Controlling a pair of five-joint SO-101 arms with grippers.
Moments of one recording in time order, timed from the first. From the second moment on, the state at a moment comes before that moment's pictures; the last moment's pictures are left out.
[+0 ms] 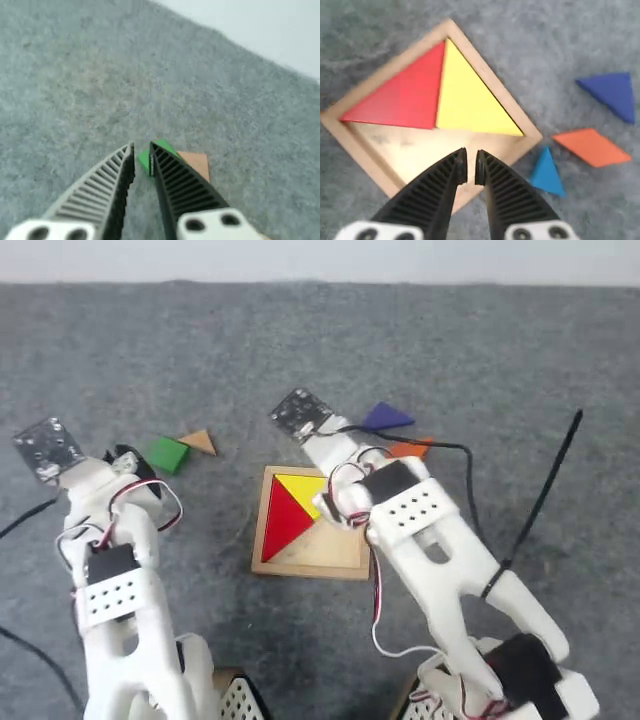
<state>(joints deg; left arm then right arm) -27.1 -48.5 70.3 25.2 19.0 -33.4 -14.5 32.0 55.3 17.0</state>
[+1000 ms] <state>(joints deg) -23.5 4.2 28.0 55.1 13.9 -25.3 -12.9 32.0 55.3 15.0</state>
